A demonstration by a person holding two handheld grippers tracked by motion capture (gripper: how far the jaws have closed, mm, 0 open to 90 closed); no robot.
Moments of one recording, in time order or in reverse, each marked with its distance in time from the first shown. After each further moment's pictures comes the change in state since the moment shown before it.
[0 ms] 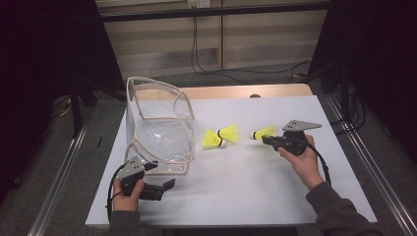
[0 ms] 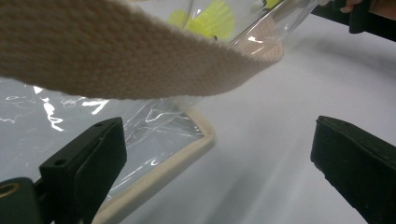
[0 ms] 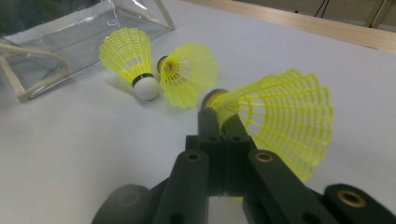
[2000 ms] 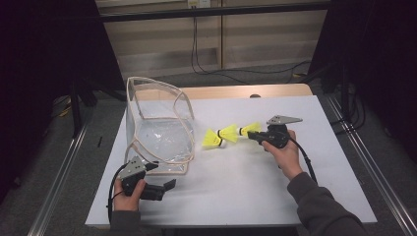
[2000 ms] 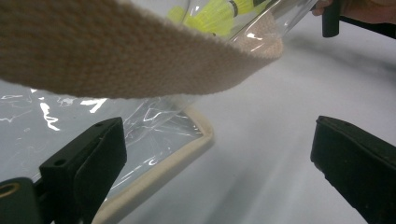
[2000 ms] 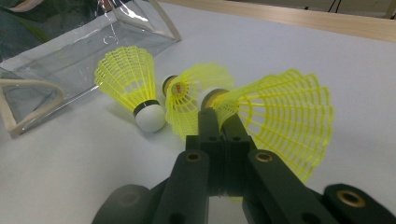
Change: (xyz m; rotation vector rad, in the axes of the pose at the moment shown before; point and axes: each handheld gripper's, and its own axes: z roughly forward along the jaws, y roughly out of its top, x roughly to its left) left arm 0.000 0.000 0.002 0.008 -0.005 0.001; right arm 0.006 0.010 0.048 -0.017 0.037 0.071
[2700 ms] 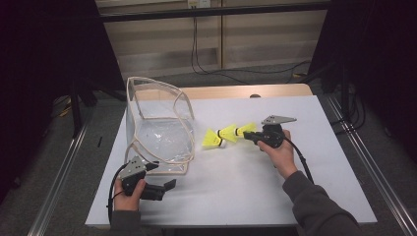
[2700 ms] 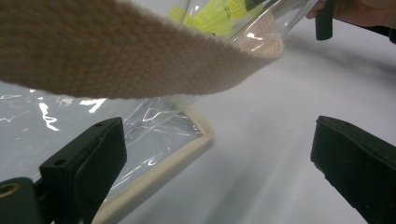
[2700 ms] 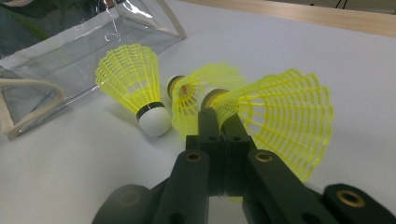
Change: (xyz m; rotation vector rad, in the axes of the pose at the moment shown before) left arm 0.000 0.000 0.000 0.000 -0.001 -0.001; right arm 0.005 0.001 0.013 0.016 0.010 -0.002
